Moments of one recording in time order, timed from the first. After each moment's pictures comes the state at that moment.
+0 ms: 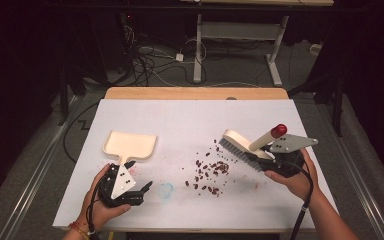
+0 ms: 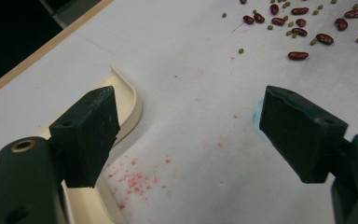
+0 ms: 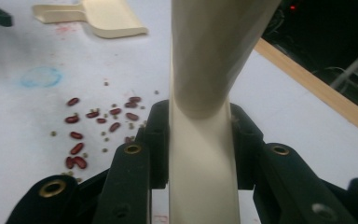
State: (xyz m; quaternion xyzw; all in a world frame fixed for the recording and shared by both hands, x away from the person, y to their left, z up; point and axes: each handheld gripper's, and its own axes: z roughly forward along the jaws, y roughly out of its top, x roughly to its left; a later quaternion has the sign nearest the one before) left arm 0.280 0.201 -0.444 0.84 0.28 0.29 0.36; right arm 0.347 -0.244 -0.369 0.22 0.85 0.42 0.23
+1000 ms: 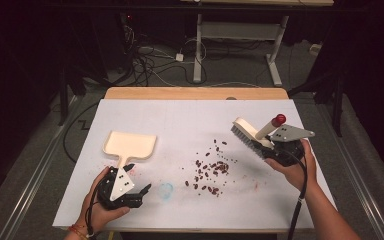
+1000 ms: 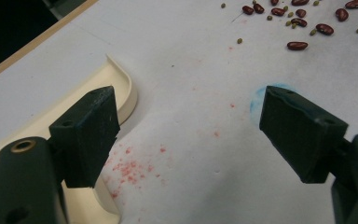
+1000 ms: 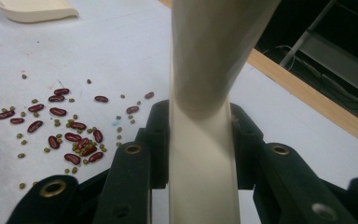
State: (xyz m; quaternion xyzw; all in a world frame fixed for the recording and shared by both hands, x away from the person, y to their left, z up) left arm 0.276 0.205 -0.451 0.84 0.29 0.29 0.36; right arm 0.376 -0.254 -0.381 0.28 0.83 0.39 0.29
